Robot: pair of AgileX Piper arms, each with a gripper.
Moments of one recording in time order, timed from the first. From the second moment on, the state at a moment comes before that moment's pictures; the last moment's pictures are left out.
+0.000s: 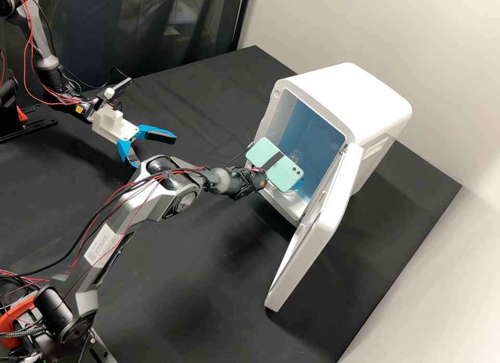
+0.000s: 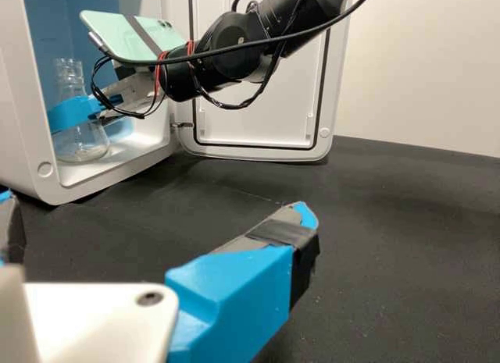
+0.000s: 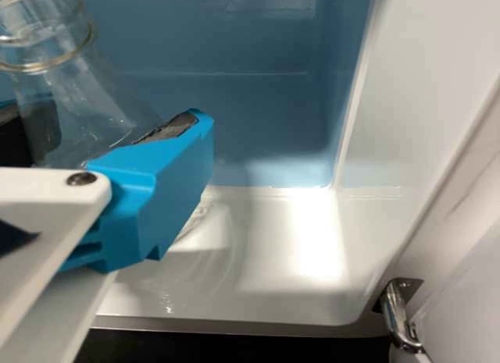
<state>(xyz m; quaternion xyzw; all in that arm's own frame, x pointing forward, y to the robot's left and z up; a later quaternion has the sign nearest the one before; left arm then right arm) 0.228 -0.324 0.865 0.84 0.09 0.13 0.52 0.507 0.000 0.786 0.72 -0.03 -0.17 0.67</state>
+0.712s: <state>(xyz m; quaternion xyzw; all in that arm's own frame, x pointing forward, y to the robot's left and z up) 0.228 -0.324 0.865 0.84 0.09 0.13 0.52 0.500 -0.025 0.823 0.75 -0.07 -0.15 0.63</state>
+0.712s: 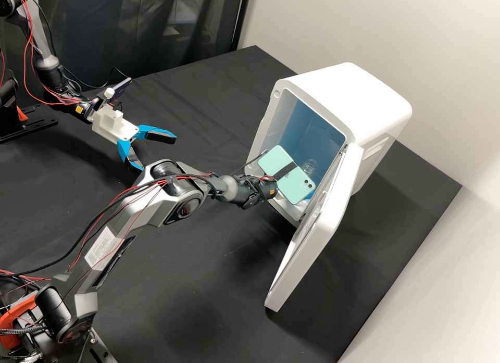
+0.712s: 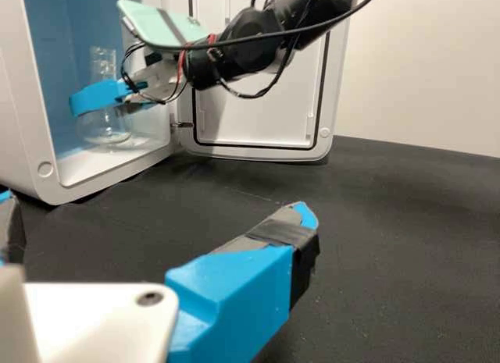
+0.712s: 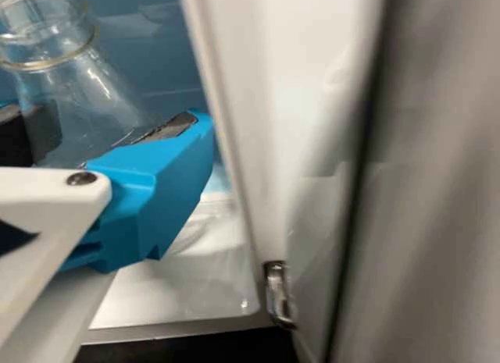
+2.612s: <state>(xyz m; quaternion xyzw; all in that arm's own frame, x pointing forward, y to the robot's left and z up) 0.228 -0.326 0.866 0.84 0.09 0.13 0.52 0.401 0.007 0.831 0.76 -0.05 -0.08 0.65</state>
